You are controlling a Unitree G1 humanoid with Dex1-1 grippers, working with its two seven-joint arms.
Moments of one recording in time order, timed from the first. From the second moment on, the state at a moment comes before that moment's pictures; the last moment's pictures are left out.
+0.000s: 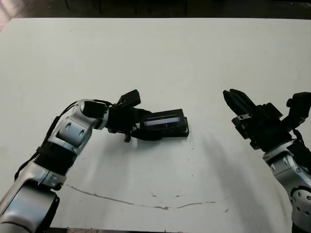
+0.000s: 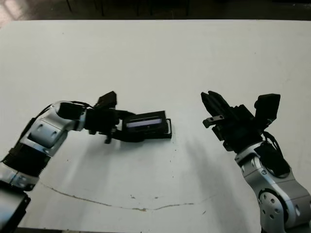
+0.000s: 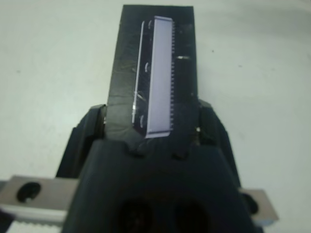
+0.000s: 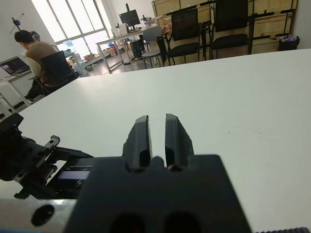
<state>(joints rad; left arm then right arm) -0.58 0.45 -0.37 0.16 -0.11 0.34 -1.08 -0.02 -0.39 -0.20 -0.64 0.65 0.66 0.16</state>
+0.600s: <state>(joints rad) -0.60 0.47 -0.42 0.07 -0.07 0.42 -1.05 -0.02 -0.40 -0.20 -0.66 0.68 0.66 0.16</state>
